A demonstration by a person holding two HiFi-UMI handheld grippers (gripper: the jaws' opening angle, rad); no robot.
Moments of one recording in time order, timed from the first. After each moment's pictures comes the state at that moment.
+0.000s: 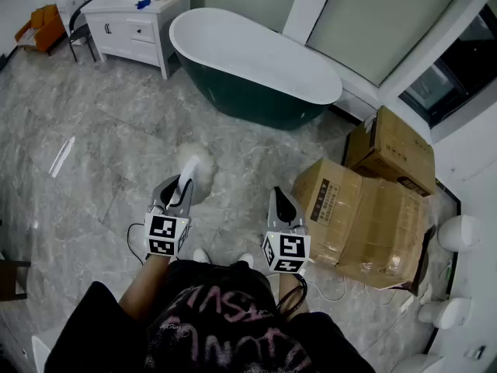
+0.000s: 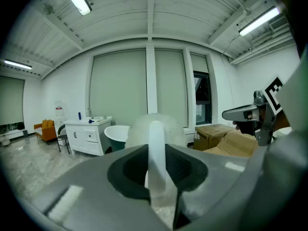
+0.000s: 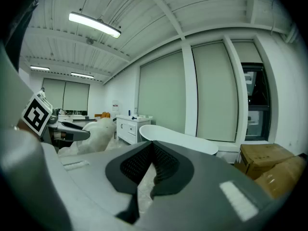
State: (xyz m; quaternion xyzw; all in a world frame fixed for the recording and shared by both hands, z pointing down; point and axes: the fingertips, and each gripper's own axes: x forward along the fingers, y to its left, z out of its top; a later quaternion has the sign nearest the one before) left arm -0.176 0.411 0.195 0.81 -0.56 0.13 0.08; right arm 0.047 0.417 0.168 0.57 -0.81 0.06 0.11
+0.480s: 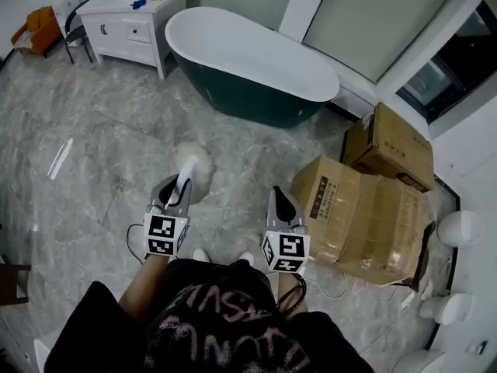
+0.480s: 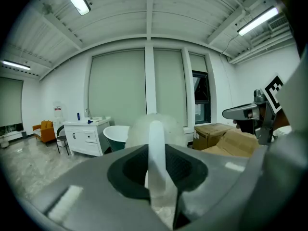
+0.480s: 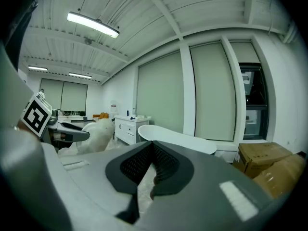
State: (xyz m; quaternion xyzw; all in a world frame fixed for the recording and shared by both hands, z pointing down) left arm -0.177 0.411 0.199 0.81 -0.56 0.14 0.07; right arm 0.049 0.418 0.170 0.58 -0.81 0.06 0.11
